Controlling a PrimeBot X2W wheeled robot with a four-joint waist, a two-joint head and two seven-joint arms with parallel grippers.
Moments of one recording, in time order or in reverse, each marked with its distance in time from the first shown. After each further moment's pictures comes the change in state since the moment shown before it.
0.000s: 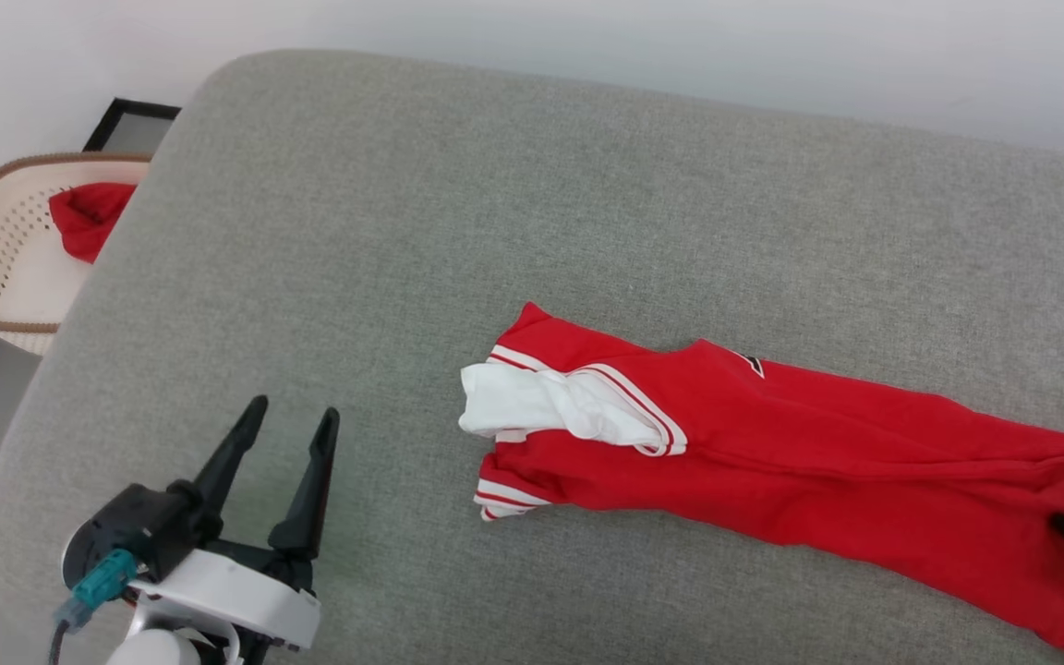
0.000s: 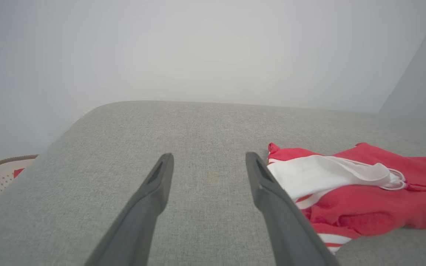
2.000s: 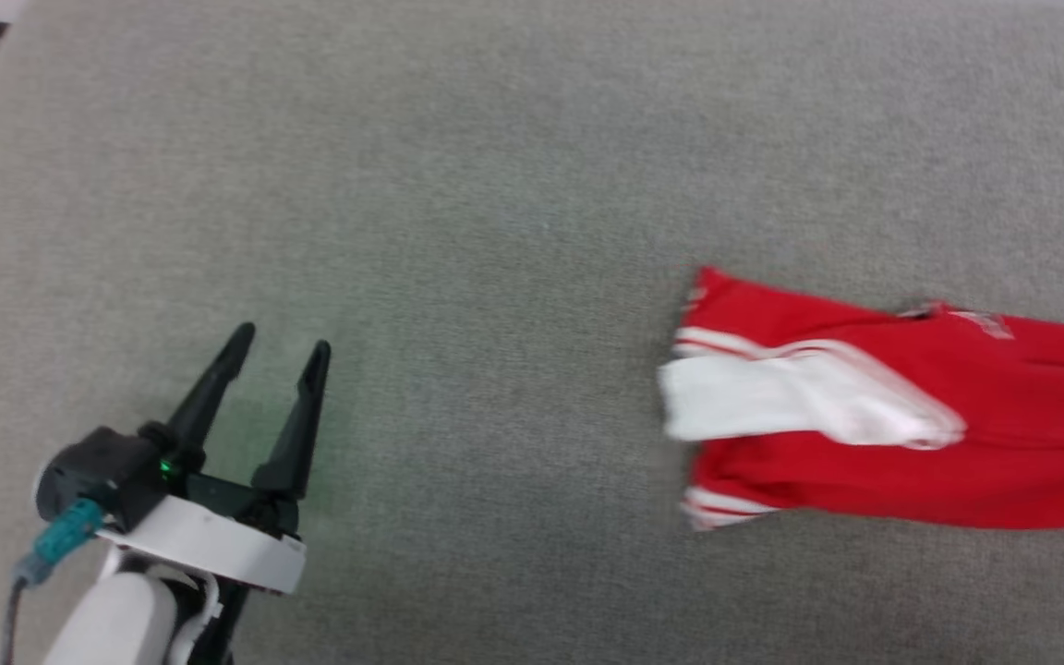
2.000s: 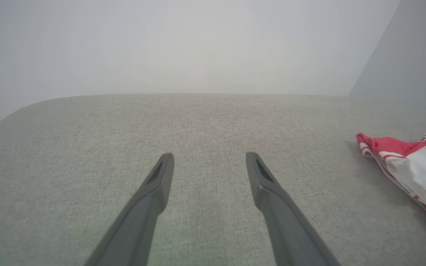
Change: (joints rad) left arm -0.085 0.059 -0.034 -0.064 -0.043 0.000 0.000; right arm -0.214 0.035 -0.415 0.065 -0.242 0.000 -0.128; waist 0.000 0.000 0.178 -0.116
